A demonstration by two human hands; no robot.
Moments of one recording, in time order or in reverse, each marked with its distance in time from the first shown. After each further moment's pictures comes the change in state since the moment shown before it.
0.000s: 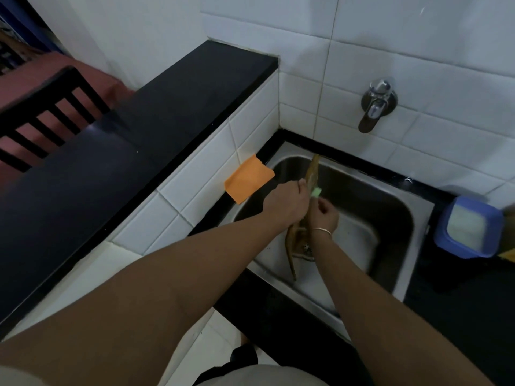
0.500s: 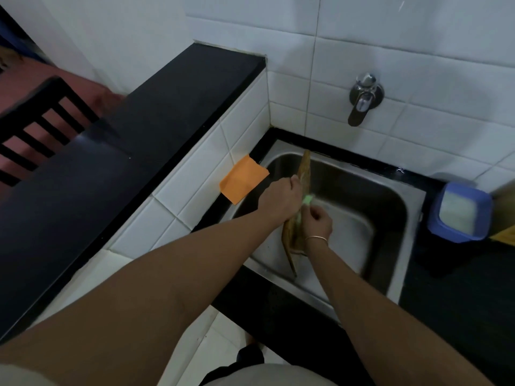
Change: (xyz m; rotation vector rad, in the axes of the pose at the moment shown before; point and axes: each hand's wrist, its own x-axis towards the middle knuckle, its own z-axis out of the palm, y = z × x) left_hand 0.002 -0.004 0.001 -0.069 -0.036 -0.002; right_hand -0.023 0.015 -0.010 -0.092 -0.016 -0.009
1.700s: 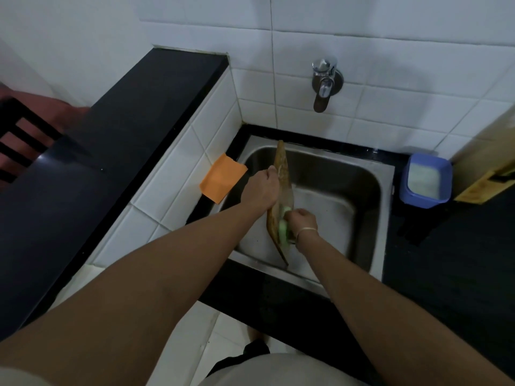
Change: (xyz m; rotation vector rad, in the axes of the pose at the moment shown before) left_hand 0.005 -0.006 0.004 -0.093 -0.039 -0.035; right_hand -0.017 0.009 -0.017 -0.088 -0.095 0.242
